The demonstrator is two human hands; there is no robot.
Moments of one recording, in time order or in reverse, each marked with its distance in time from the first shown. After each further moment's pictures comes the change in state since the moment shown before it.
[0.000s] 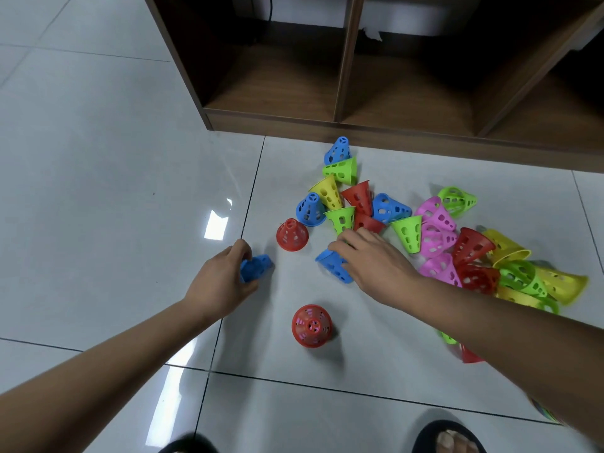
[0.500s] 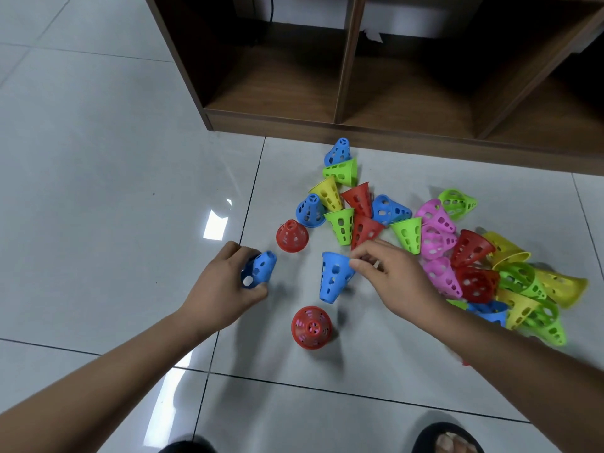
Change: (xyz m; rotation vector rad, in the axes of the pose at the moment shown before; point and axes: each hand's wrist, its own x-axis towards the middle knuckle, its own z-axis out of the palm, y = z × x) left_hand -0.017 0.022 -0.014 -0.200 0.050 0.012; right_hand -0.033 -0.015 -0.027 0.730 0.159 0.385
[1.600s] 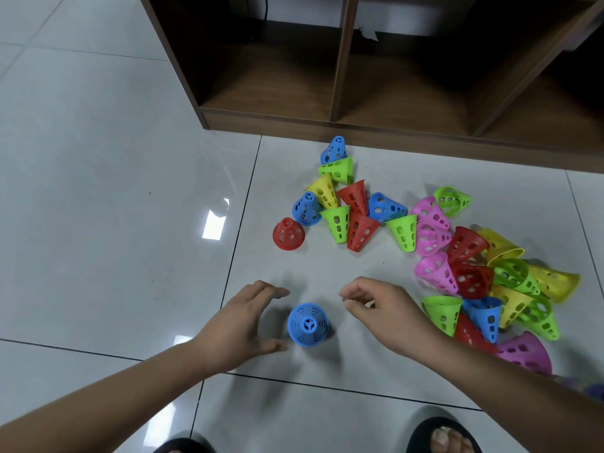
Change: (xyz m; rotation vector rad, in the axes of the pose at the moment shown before) left_hand -0.043 -0.006 0.037 -0.002 -0.270 0.271; right_hand -0.049 0.000 0.023 0.089 -0.151 0.310
